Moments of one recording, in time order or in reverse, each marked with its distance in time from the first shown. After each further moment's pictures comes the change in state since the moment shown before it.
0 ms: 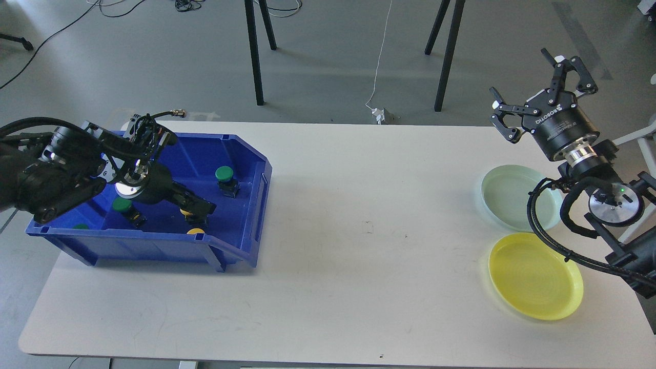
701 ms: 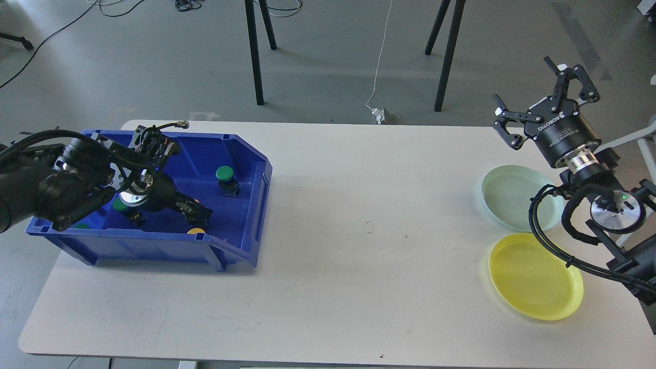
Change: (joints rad) left arm 0.052 -0.067 0.003 0.112 0.003 0.001 0.000; right arm -0.028 0.000 0.018 0.001 0.000 0.000 0.000
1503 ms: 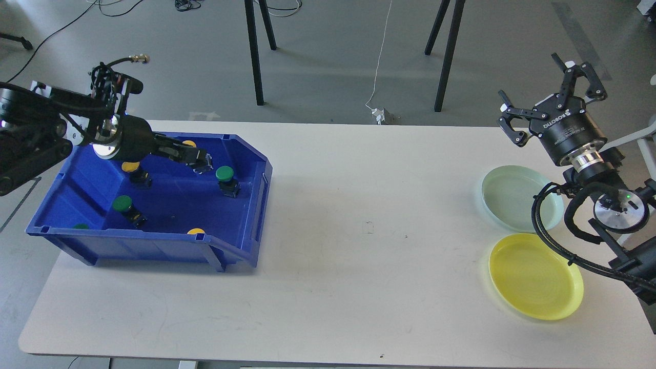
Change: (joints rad) left arm -0.118 0.280 -0.286 -0.292 -0.113 0.000 0.000; right arm -0.010 -0.009 0.030 0.014 0.001 0.000 -0.006
